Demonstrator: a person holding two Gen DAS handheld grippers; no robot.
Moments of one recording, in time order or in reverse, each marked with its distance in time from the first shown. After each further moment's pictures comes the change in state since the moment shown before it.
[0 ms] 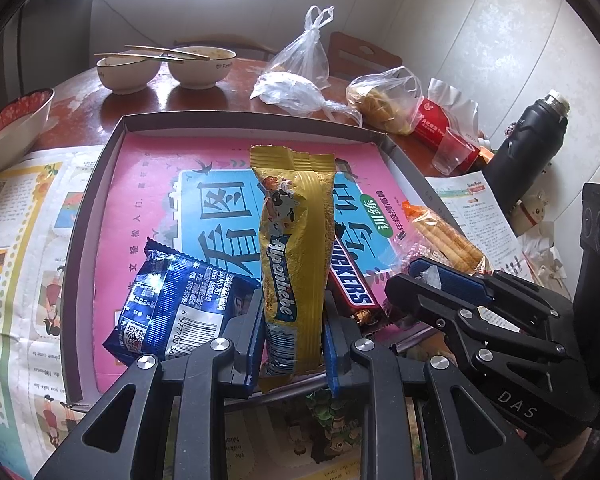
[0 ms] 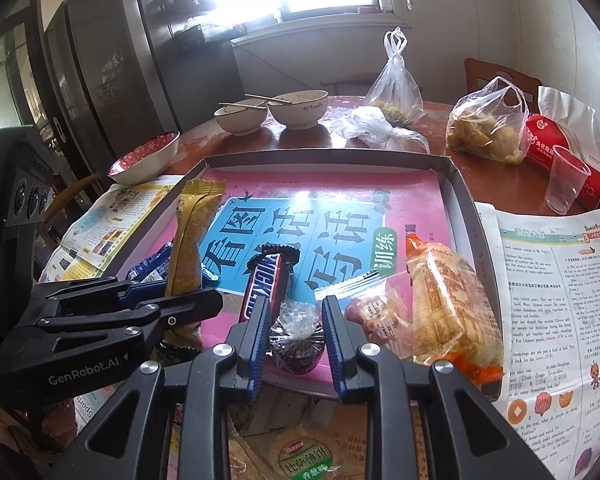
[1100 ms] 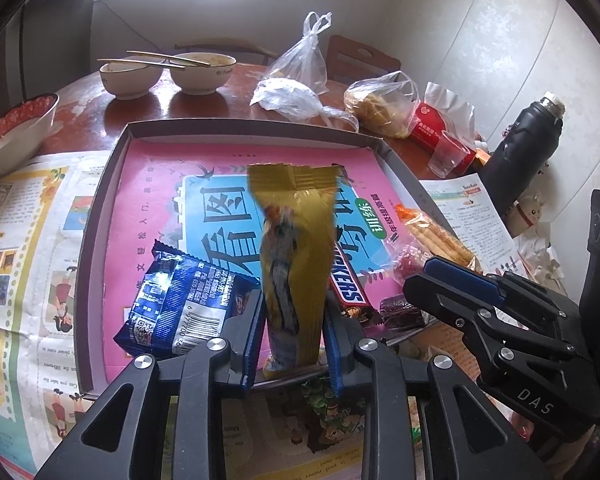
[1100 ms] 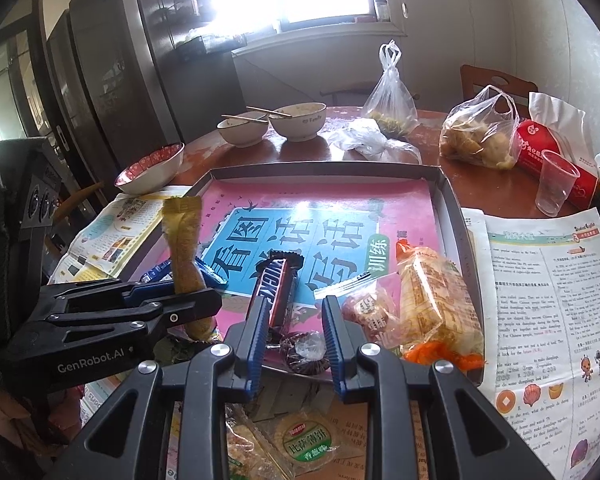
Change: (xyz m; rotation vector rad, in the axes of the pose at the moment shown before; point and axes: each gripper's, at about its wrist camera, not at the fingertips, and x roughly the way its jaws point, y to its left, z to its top) left arm -0.014 -0.002 0.000 0.001 -0.010 0.001; right arm -0.021 -0.001 0.000 0.010 -0.034 0.006
